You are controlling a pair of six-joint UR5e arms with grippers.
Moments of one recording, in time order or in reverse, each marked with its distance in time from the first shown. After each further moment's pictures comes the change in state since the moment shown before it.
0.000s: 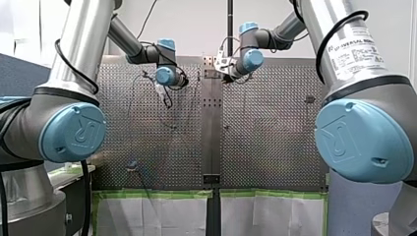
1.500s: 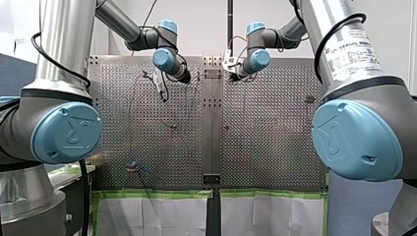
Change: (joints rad) left arm -0.089 0.167 -0.101 -0.249 -0.037 0.091; right arm -0.054 0.004 -0.023 -0.005 -0.027 -0.003
